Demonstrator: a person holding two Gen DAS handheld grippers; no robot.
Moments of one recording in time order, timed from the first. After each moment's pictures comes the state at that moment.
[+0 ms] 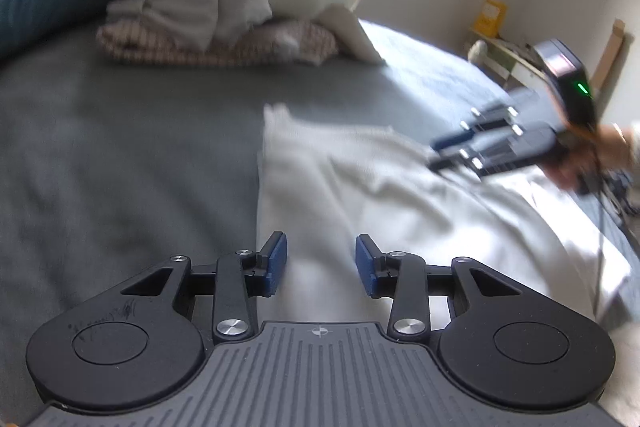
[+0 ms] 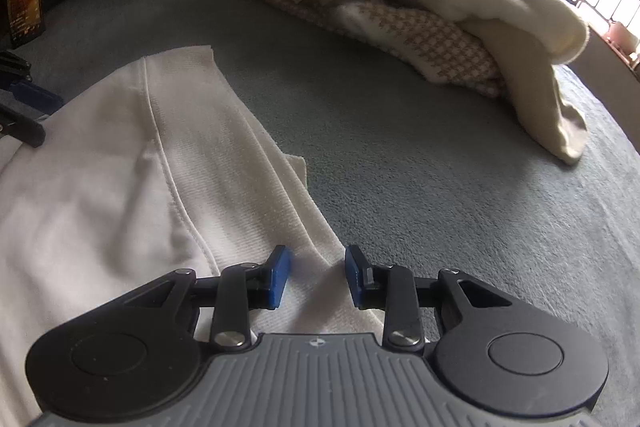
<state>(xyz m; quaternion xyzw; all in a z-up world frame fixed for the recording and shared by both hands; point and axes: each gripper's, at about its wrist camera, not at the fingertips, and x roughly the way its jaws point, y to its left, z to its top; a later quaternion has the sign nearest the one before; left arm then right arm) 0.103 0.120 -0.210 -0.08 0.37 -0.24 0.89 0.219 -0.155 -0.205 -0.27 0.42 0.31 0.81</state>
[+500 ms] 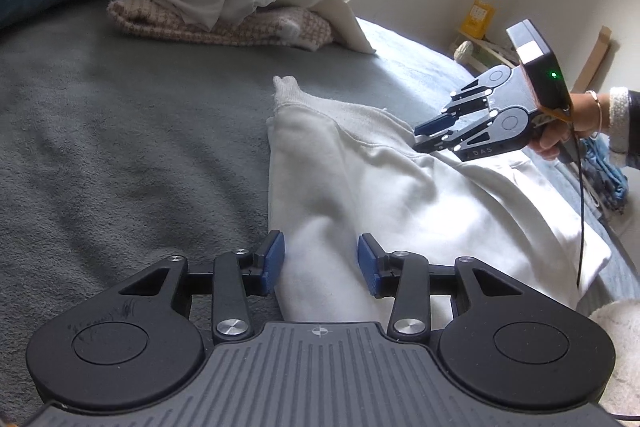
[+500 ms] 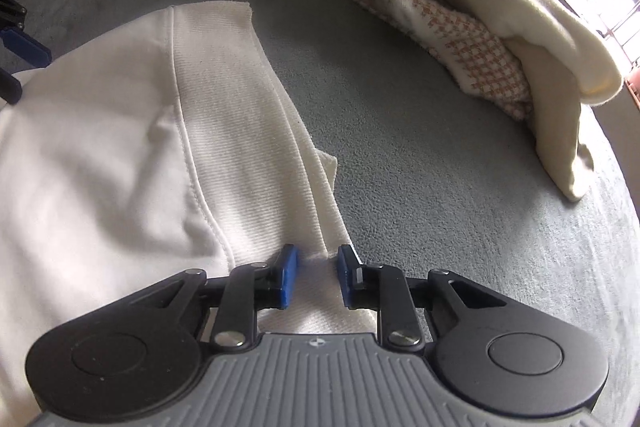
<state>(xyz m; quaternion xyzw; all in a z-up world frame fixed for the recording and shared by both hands) 0.084 0.141 -0.224 -0.10 0.37 -0.26 0.89 0.208 -0.123 -0.213 -0.36 0.43 0.30 0.77</state>
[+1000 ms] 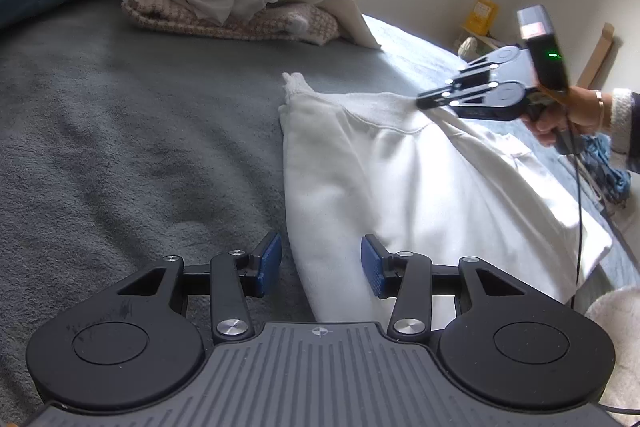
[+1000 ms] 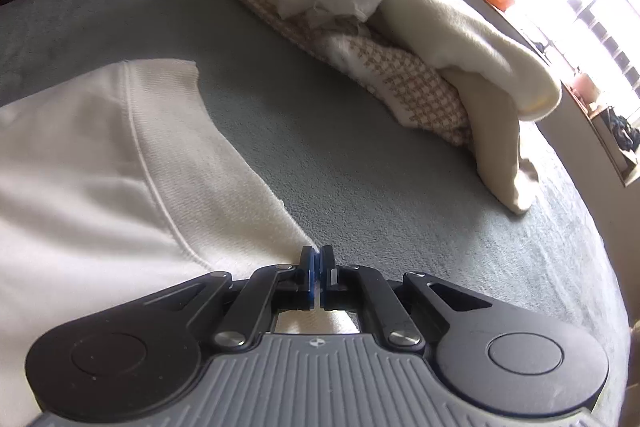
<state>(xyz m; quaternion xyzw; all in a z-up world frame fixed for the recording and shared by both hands) 0.070 0.149 -0.223 -0.09 0.37 -0.25 0.89 0.211 -0.119 -0.206 -0.35 0.36 0.23 0.83</state>
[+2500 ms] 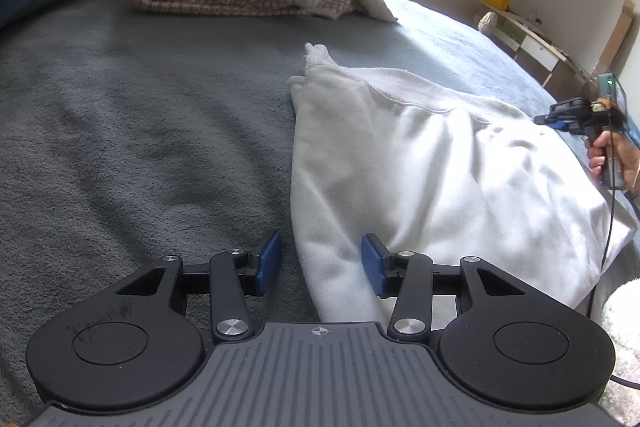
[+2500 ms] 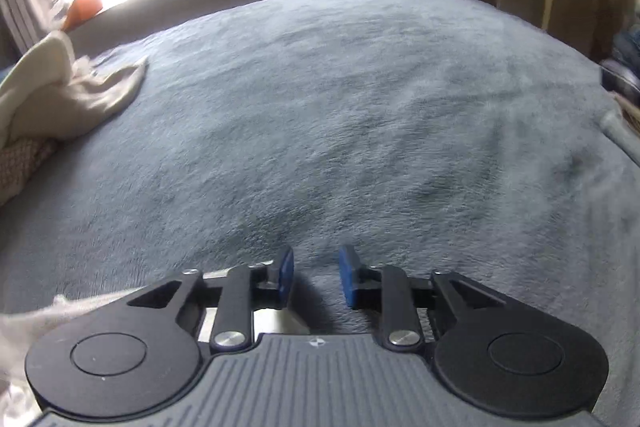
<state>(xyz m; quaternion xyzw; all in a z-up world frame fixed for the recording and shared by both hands) 0.074 0.133 -0.230 -0.07 0.41 -0.22 0.89 0.167 -0.449 -0.225 0.16 0.37 -0.18 0.90</state>
